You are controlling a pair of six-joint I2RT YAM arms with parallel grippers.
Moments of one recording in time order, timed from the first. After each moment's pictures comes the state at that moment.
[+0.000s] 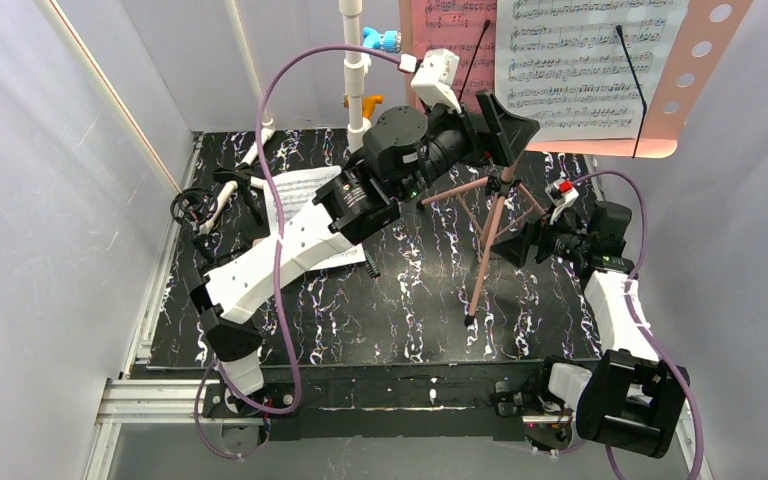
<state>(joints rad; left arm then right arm) -1.05 1.73 2.07 -0.19 -0.20 -0.58 -0.21 1.10 0.67 -0.19 -1.04 -0.11</state>
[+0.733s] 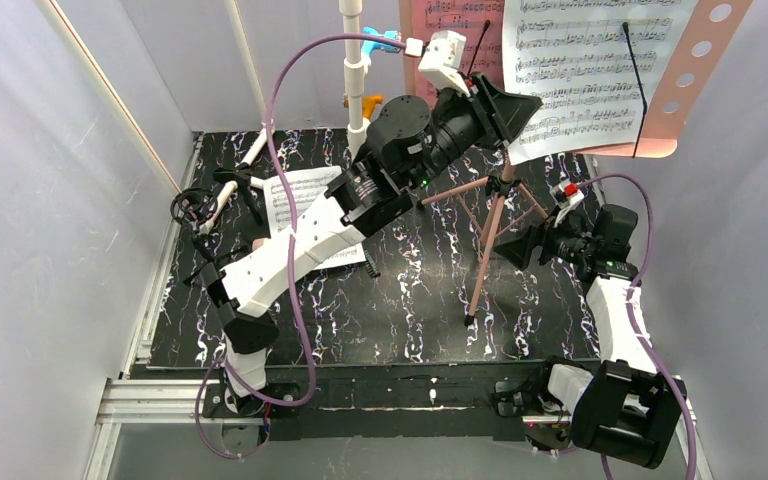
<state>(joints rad) -1.05 1.84 2.23 -0.11 -0.16 -0.59 -0.24 1.04 0.66 -0.19 -1.06 -0.13</state>
